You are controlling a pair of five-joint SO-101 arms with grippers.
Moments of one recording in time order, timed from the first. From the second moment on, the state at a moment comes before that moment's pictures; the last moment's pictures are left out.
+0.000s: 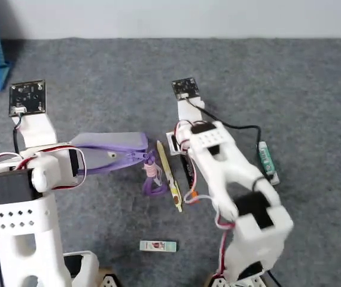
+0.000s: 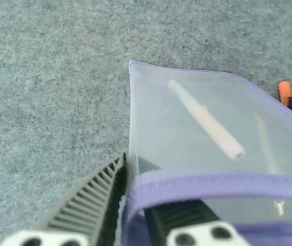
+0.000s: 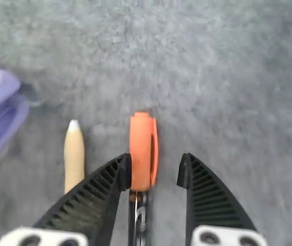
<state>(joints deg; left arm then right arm) -11.7 -43.0 25.5 90.2 7.3 -20.8 17.9 15.5 40.5 -4.8</state>
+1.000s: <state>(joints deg) -11.7 -43.0 25.5 90.2 7.3 -25.6 -22.2 33.8 53.2 -1.9</state>
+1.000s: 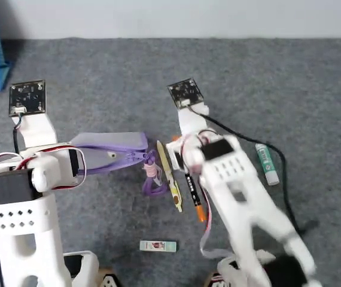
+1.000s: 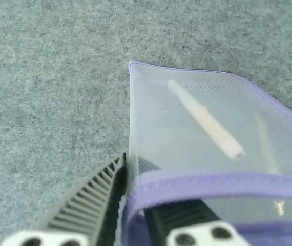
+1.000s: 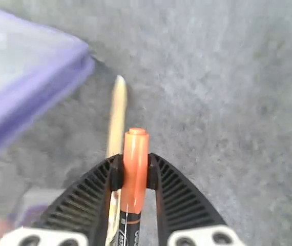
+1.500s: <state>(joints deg) -11.7 -43.0 25.5 90.2 7.3 -44.7 -61.5 37.1 50.2 -1.9</state>
